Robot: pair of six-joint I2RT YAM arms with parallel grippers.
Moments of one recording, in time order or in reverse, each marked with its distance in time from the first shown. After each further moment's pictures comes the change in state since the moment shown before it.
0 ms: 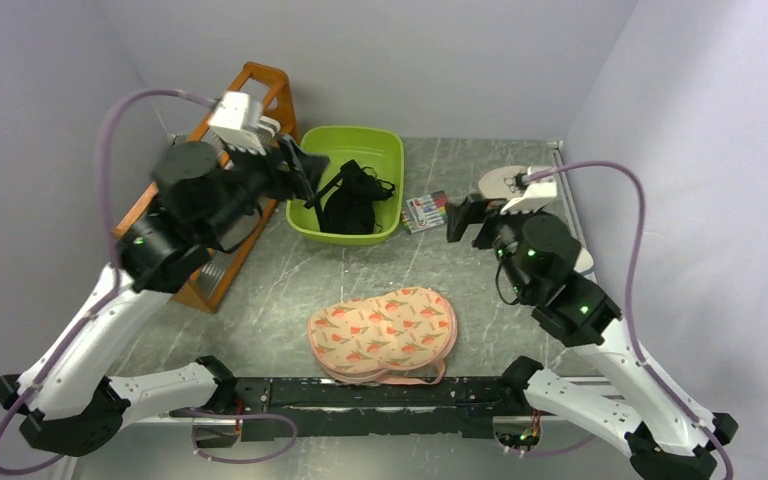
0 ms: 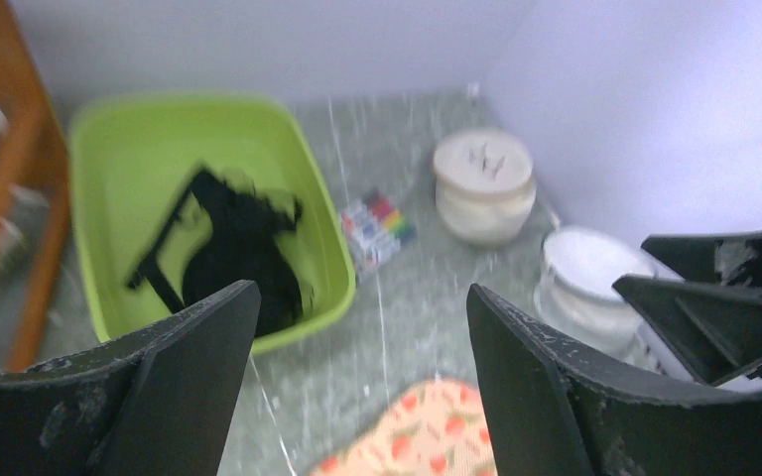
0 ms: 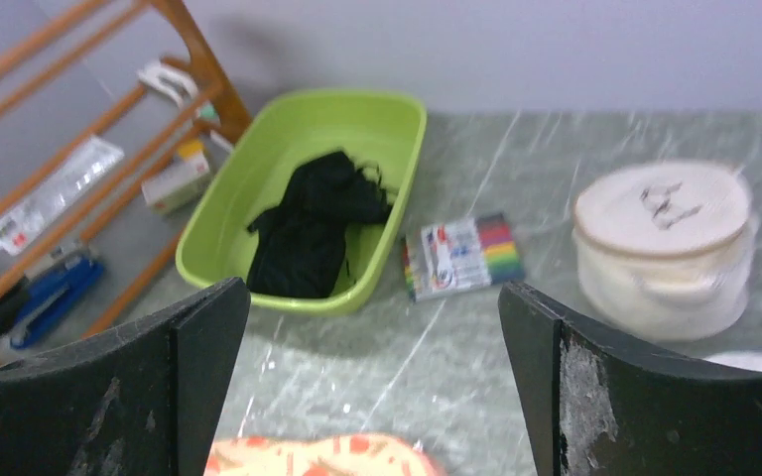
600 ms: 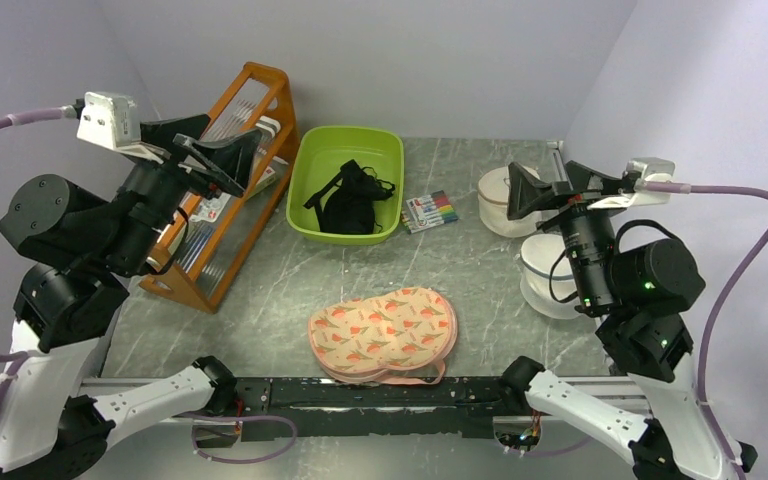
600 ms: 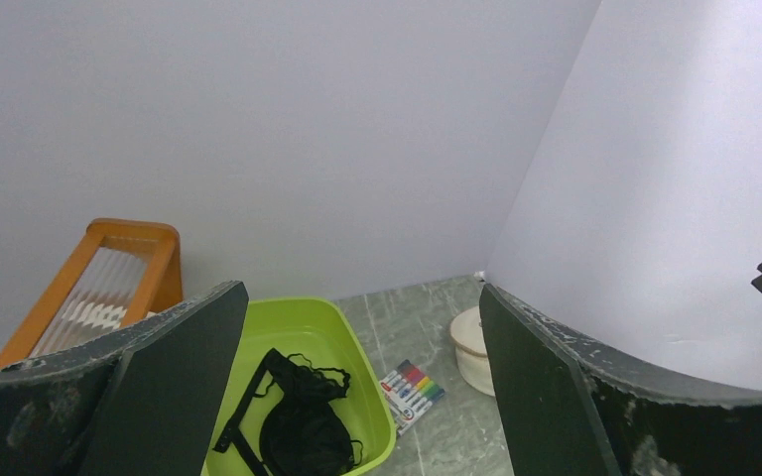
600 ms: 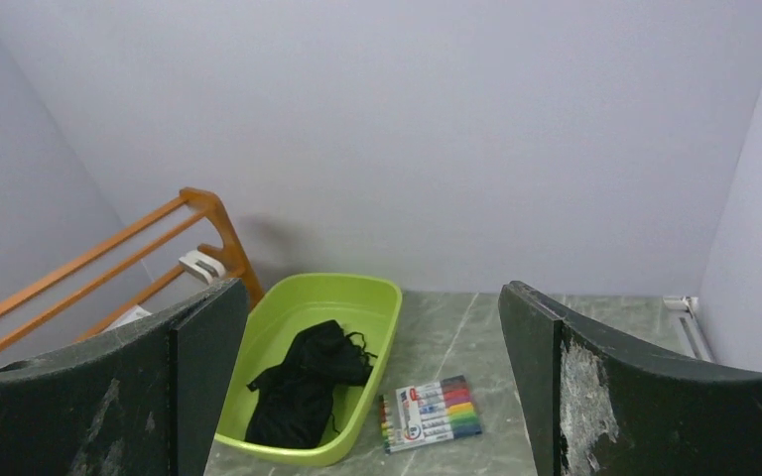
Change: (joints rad) left arm 0.000 -0.154 0.213 0.031 -0.082 0.216; right arm 0.000 -0.074 0.311 0.076 0.048 -0.270
